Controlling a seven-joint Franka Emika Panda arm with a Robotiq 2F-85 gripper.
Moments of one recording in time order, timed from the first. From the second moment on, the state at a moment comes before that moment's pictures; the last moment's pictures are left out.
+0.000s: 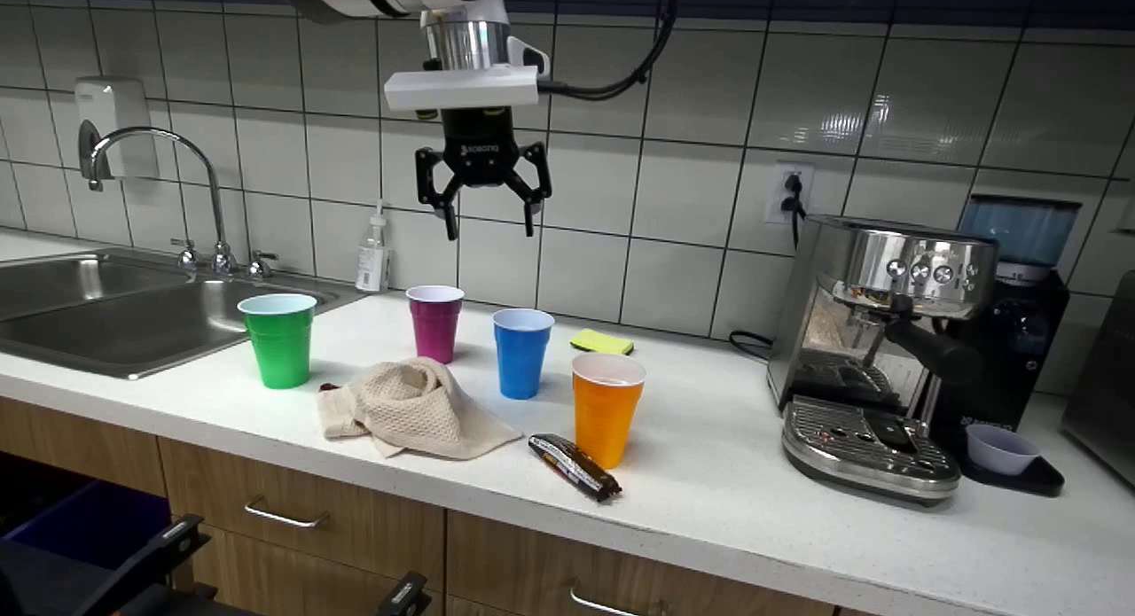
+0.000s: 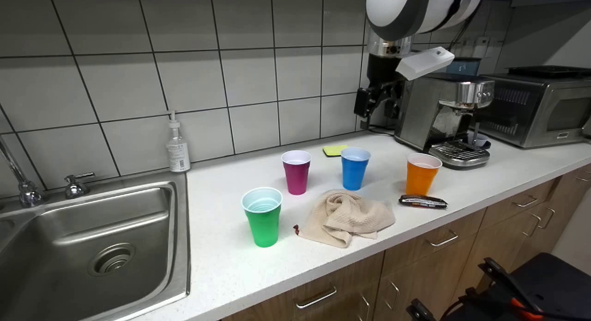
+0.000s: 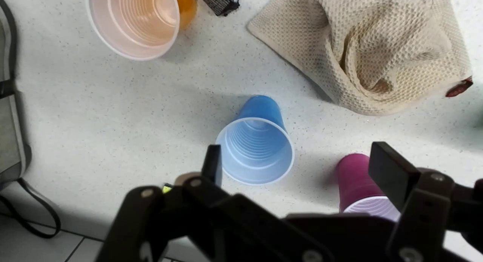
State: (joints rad) arm -0.02 -0.14 -0.06 -2.44 -0.18 2.47 -0.23
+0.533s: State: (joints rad) arm -0.02 0.00 -0.06 -2.34 -0.17 2.47 -0.22
